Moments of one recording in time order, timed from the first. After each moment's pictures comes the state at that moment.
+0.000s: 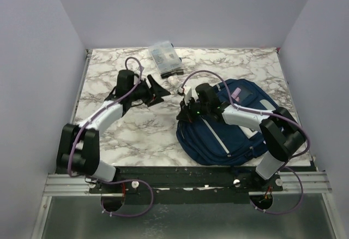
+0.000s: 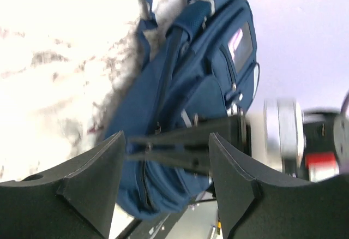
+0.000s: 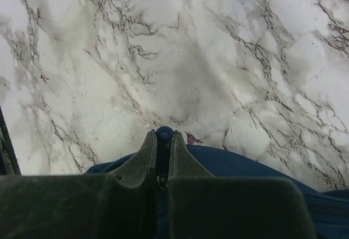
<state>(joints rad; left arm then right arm) -0.25 1.35 0.78 0.07 0.67 -0.93 0.69 1.69 0.97 0.09 -0.48 -0.07</state>
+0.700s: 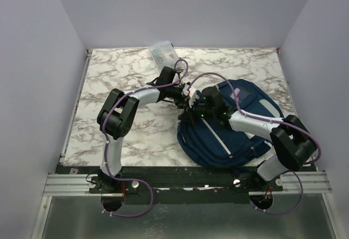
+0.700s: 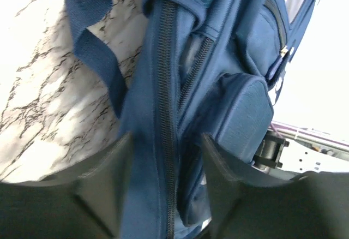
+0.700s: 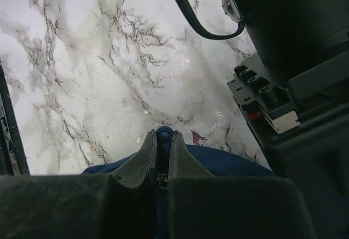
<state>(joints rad) -0.52 2.03 1.35 -0.05 0.82 -0.74 0.70 1.55 0.83 0.22 -0.46 -0.07</state>
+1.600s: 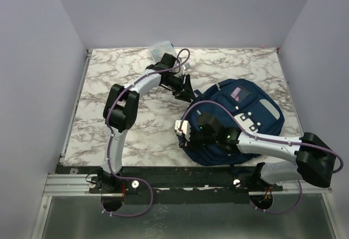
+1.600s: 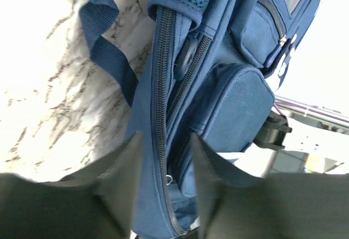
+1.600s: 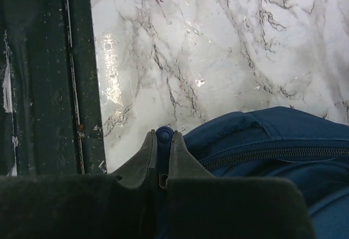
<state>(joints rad) -0.46 2.21 1.77 -0.58 0.90 -0.47 1.02 1.28 0.66 0.00 -0.33 -0.29</state>
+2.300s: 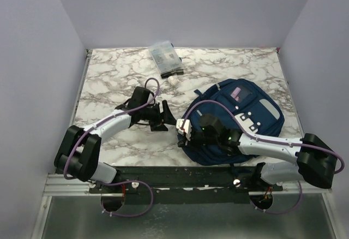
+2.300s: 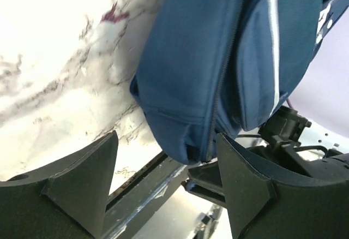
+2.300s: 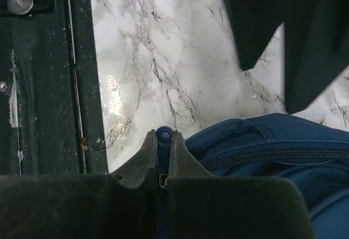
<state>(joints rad) -0.44 1.45 0.85 -0.29 0.66 -0.71 1.03 1.29 0.63 0.10 -0.32 -0.24</state>
